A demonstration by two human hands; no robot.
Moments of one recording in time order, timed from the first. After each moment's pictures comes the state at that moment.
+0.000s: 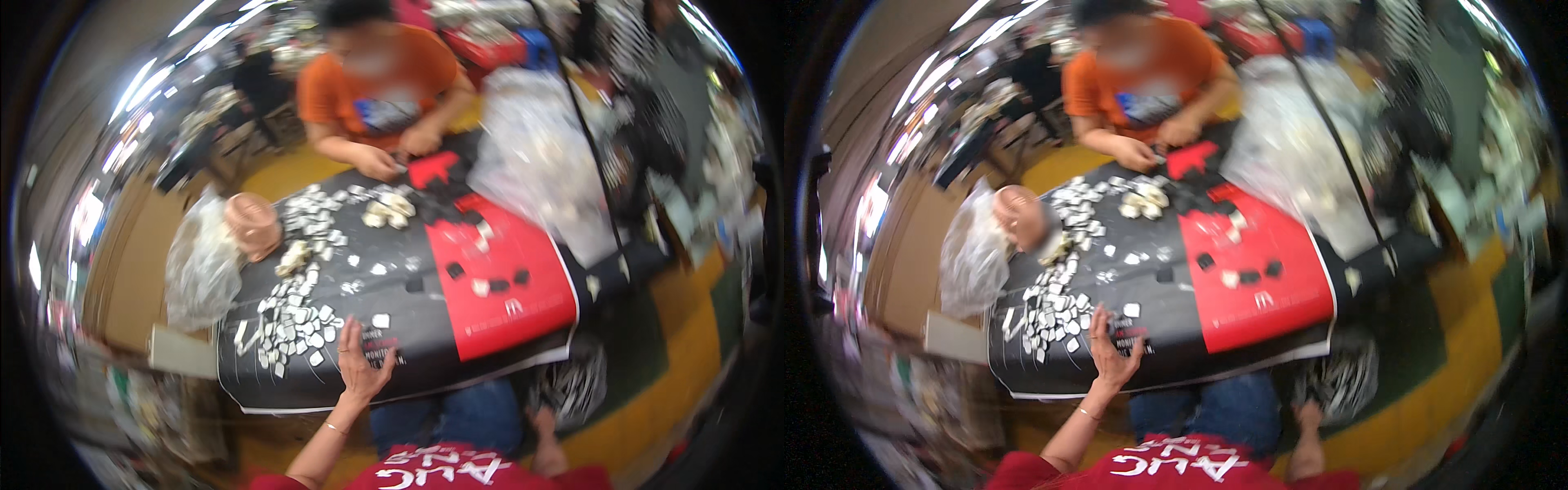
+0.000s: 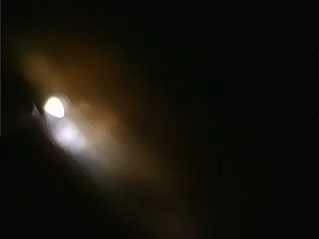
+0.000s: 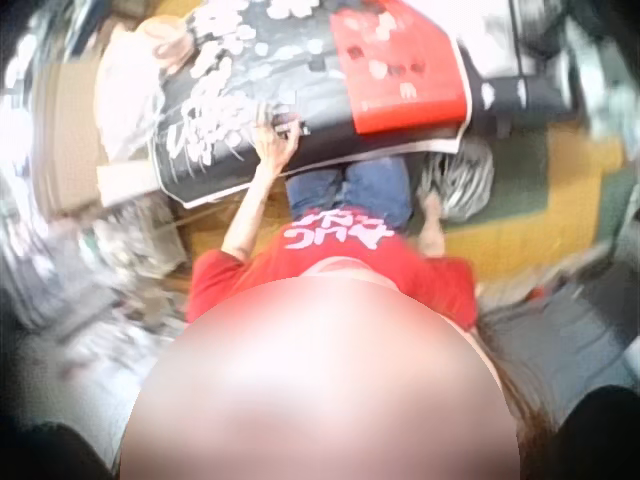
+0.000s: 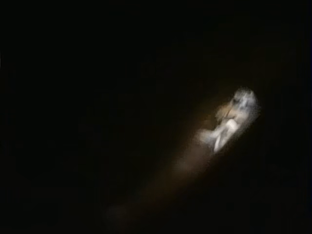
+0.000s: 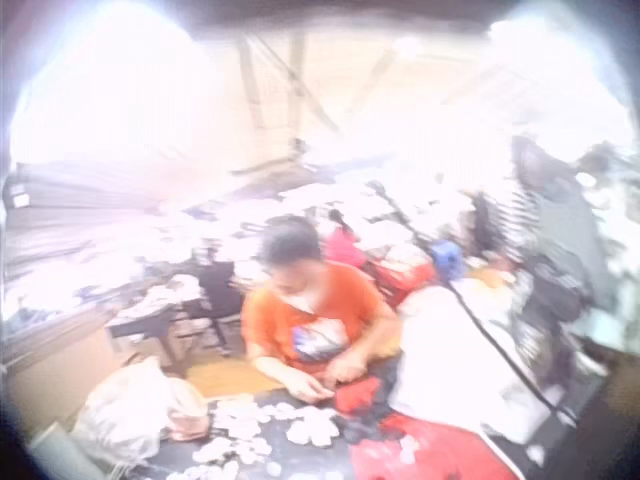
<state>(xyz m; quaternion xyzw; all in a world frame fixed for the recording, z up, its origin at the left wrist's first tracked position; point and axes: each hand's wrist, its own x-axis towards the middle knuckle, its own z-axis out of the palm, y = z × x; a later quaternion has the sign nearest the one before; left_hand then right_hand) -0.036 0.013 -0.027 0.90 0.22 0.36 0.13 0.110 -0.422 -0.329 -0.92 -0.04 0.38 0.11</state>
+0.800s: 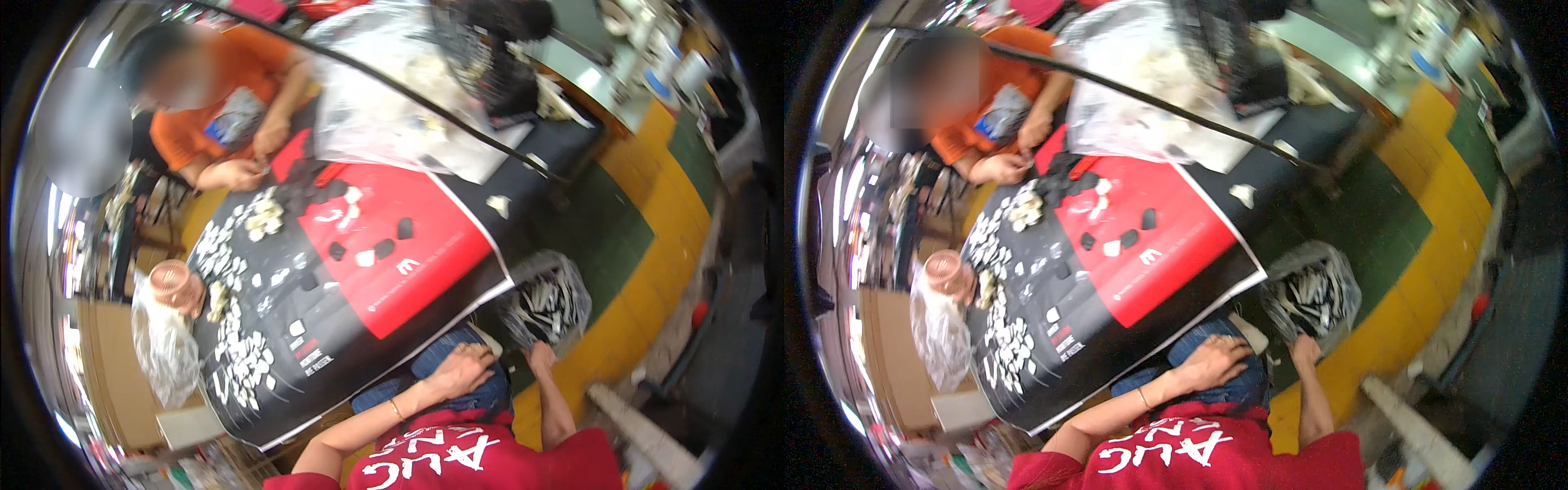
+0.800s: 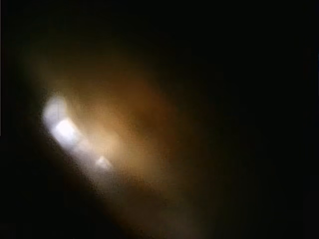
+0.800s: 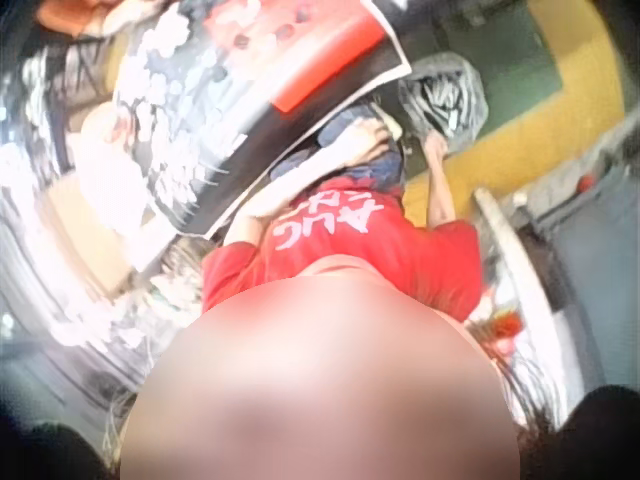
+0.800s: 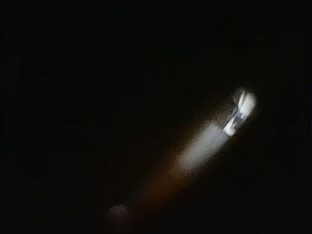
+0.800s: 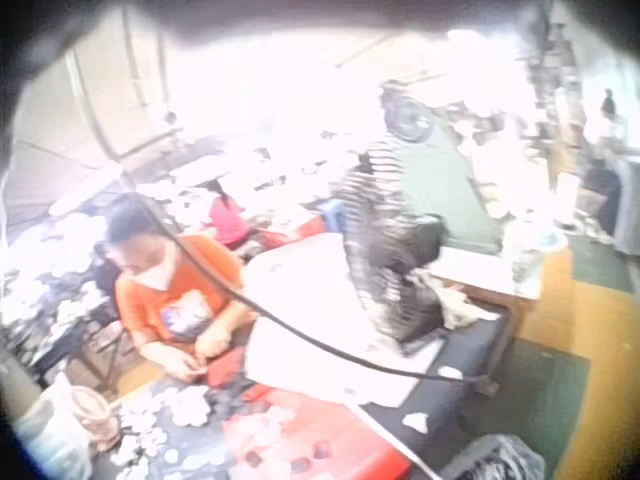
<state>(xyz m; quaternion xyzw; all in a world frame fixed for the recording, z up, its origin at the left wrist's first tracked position) 0.062 -0.177 -0.092 0.90 -0.23 -0.20 0.31 0.077 -0.445 -0.304 -0.94 0.07 0.33 0.10</state>
